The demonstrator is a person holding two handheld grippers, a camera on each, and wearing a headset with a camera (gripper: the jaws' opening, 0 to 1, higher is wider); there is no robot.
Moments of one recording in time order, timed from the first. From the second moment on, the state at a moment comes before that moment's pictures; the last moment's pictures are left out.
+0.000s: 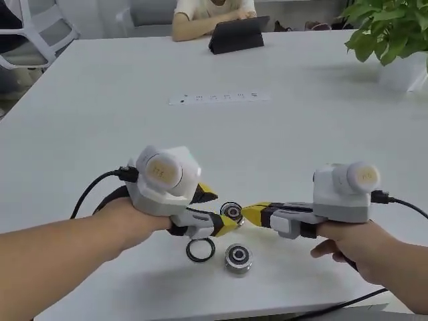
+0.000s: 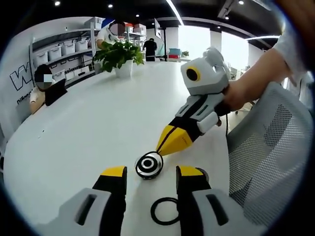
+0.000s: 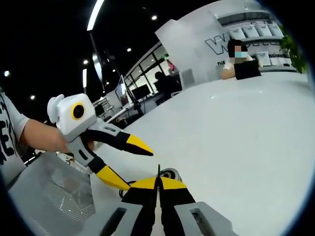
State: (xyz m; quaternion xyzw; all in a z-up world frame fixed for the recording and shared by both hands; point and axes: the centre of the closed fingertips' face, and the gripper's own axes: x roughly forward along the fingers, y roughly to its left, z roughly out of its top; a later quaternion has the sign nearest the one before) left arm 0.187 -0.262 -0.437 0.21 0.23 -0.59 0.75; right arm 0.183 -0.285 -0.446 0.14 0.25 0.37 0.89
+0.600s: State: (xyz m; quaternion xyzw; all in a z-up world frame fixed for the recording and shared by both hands) left arm 0.180 -0.250 -0.413 0.20 0.21 -0.59 0.75; right arm 0.182 -0.283 -0.438 0.15 0.24 0.37 0.88
